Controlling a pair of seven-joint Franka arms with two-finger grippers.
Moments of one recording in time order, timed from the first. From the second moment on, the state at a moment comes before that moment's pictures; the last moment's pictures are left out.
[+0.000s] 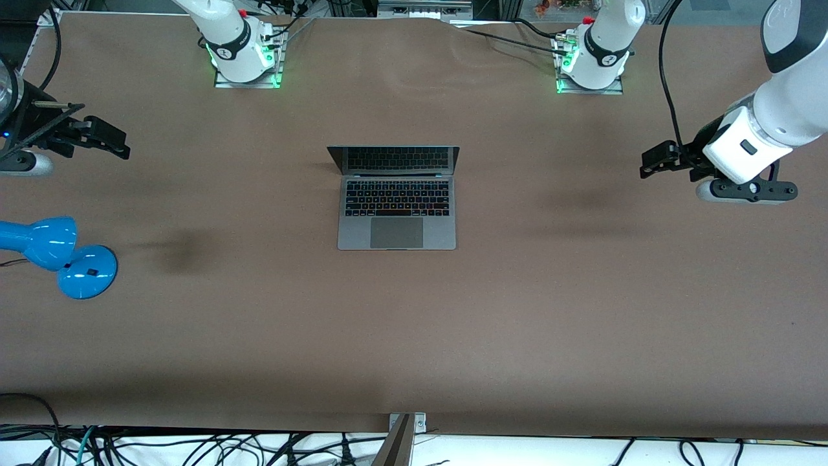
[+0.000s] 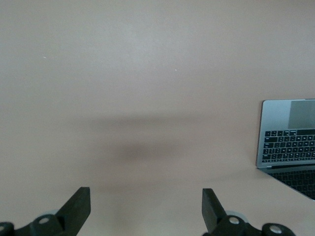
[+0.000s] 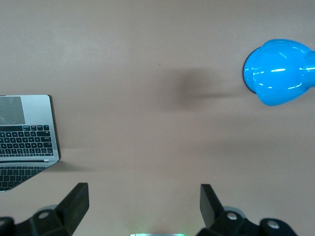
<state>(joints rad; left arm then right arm) 0.09 0.03 -0.19 -1.70 -0.10 1.62 -0.10 0.06 0.03 -0.03 -1.58 0.00 1.52 0.05</state>
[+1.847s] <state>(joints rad) 0.03 0.18 -0.73 -1.77 -0.31 1.68 -0.90 0.12 0.08 -0.02 -1.59 0.00 1.46 0.05</state>
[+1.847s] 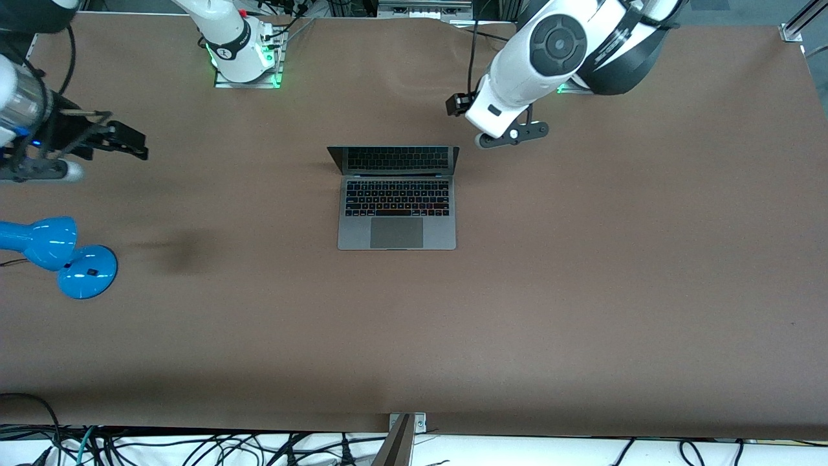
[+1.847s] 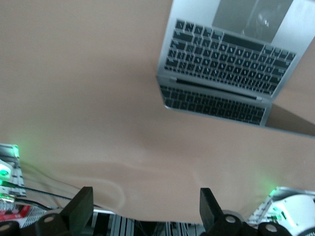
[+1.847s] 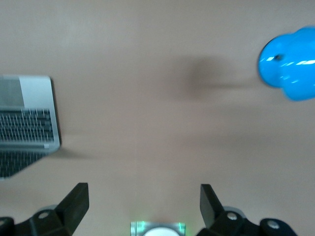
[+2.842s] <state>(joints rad) -0.10 0.38 -0.71 -1.78 -0.21 1.86 -0.92 0.33 0.15 0.32 -1.89 0.17 1.60 0.43</state>
